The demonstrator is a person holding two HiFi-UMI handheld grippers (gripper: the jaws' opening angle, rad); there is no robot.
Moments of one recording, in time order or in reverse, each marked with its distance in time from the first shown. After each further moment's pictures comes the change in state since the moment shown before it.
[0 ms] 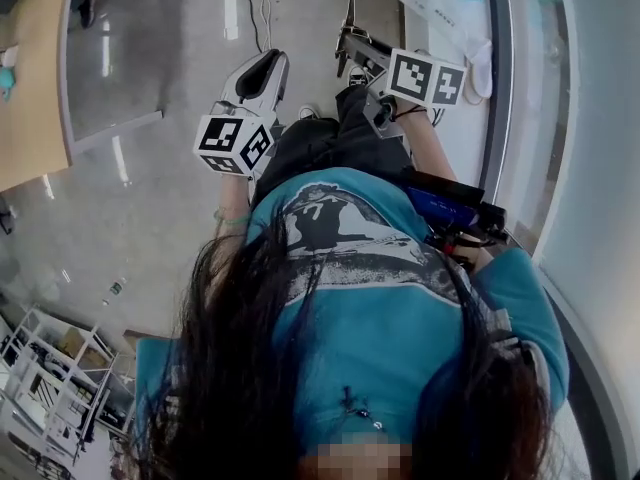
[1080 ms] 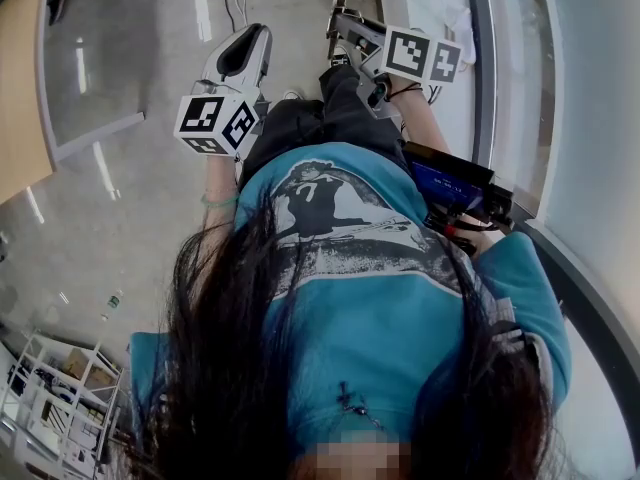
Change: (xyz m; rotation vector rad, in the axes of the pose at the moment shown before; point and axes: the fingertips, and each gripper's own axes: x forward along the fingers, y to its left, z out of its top) left arm 0.026 0.004 -0.004 -0.023 -0.047 -0.064; right arm -0.009 -0.027 0.001 0.019 -0.026 -0.068
